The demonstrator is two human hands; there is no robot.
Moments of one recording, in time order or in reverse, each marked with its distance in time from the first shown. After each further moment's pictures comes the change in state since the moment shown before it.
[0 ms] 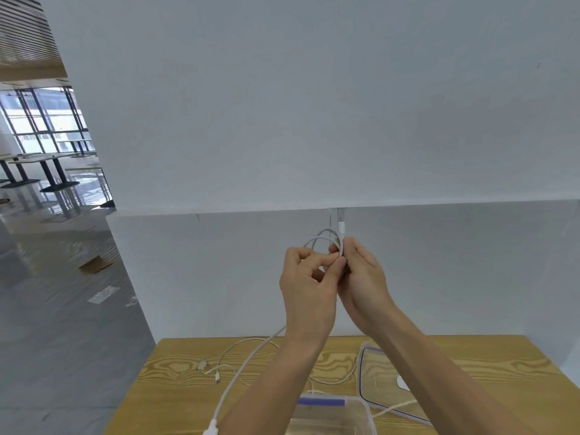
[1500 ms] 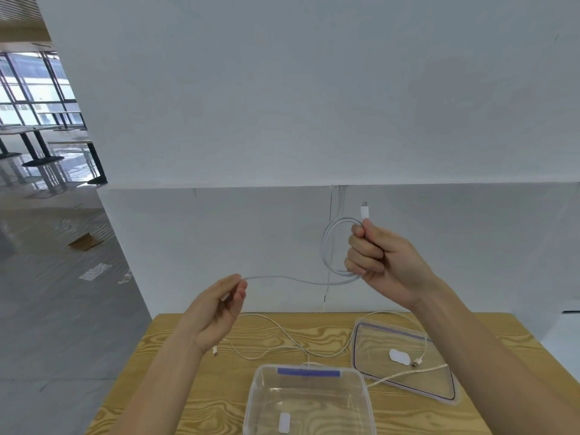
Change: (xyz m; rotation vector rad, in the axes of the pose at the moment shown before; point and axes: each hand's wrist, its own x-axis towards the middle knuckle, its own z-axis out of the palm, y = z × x) left_hand 0.022 -0.103 -0.135 -0.838 -0.075 -0.934; right_hand 0.003 -0.019 -0.039 0.134 -0.322 0.234
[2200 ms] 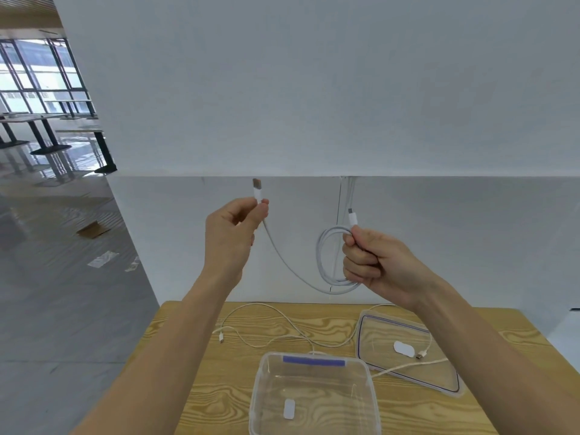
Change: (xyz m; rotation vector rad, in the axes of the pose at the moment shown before) left_hand -0.013 0.027 0.076 0.662 0.072 0.805; right_hand -0.004 0.016 0.014 -0.203 0.018 0.092
